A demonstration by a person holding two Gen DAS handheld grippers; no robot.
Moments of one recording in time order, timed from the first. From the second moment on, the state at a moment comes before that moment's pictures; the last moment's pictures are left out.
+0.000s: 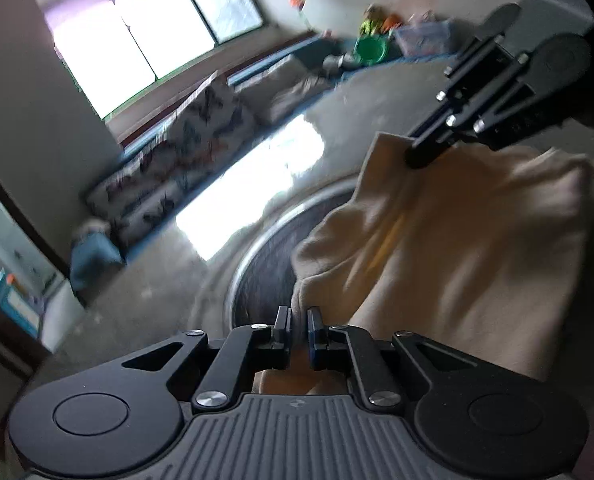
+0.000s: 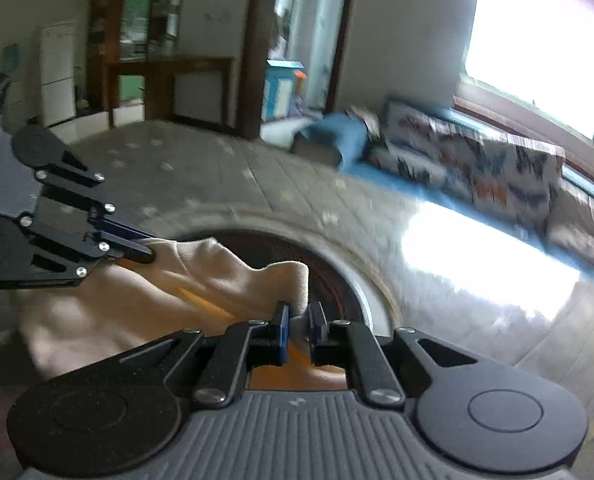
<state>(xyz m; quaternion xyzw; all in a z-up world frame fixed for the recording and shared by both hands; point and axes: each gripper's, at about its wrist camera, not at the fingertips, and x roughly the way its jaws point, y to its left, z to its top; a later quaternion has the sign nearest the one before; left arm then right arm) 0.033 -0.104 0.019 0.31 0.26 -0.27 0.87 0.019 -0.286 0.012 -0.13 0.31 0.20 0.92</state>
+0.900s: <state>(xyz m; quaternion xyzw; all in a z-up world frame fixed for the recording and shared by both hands) -0.046 -0.070 0.022 0.18 0.29 -0.25 0.90 0.063 -0.285 -0.017 -0.01 0.38 0.21 0.90</state>
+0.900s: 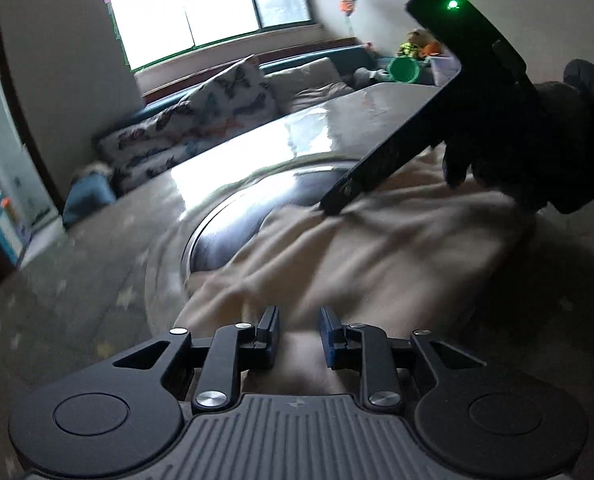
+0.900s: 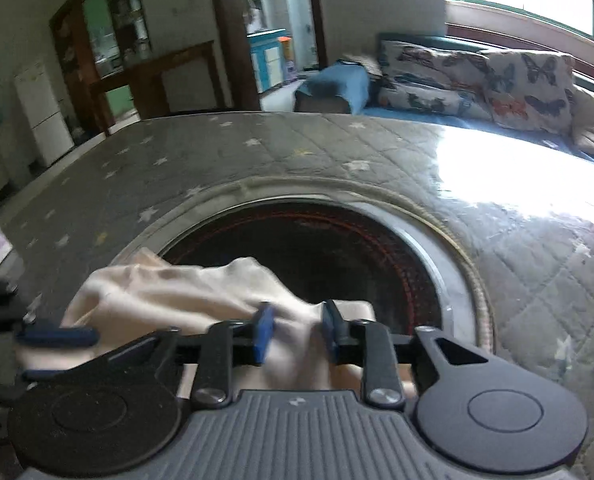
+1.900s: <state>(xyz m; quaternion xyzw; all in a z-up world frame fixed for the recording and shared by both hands) -0.019 -0.058 0.038 0.09 0.29 -0.25 0.92 0.001 -0.297 0.005 0.00 0.34 0.23 0.91</state>
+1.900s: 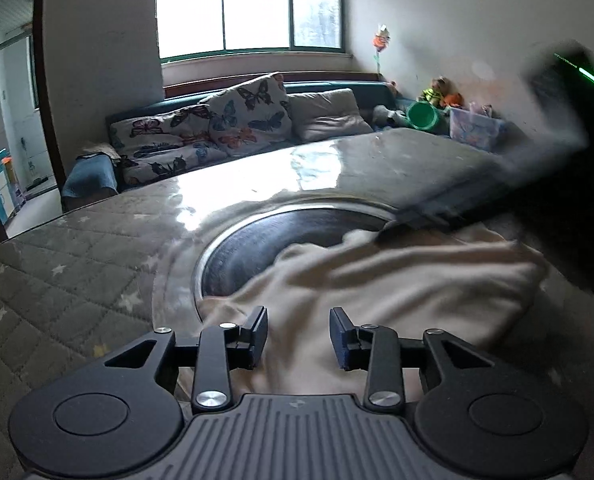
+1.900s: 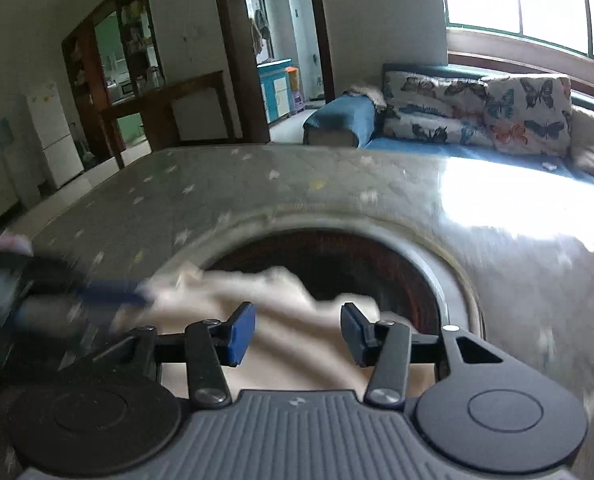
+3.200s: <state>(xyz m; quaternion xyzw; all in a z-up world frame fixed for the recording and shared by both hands) -0.048 -0.124 0.014 0.16 0.28 -0.36 0.88 0.065 -0.256 -0.020 -0.10 0.36 0.20 0.91</state>
